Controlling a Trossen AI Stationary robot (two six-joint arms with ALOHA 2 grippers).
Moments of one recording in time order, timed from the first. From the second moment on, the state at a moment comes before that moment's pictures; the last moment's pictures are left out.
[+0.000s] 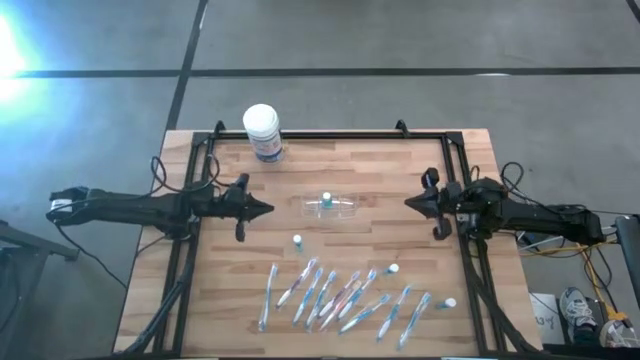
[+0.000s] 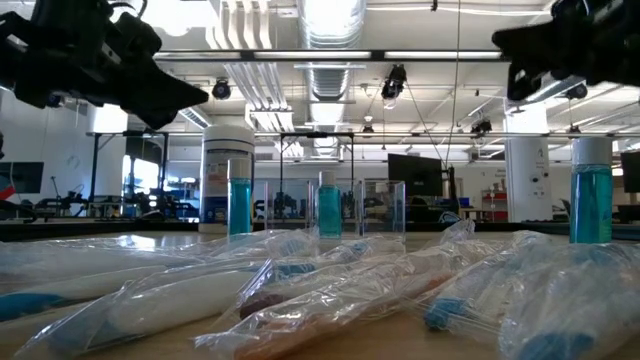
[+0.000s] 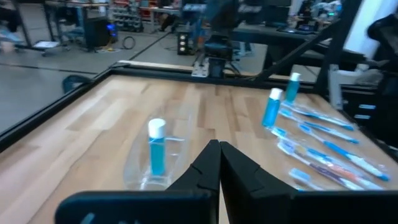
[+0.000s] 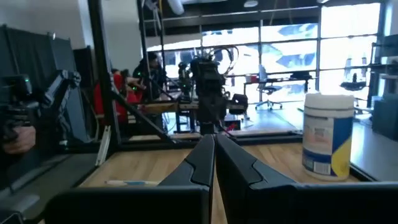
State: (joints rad) left arm 0.12 0.66 0.16 0.42 0.07 -0.08; right arm -0.19 0.29 0.11 0.35 -0.25 0.13
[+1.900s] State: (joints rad) left arm 0.12 0.66 0.12 0.45 0.05 -0.06; right arm 0.51 1.50 1.37 -1.05 0.05 0.29
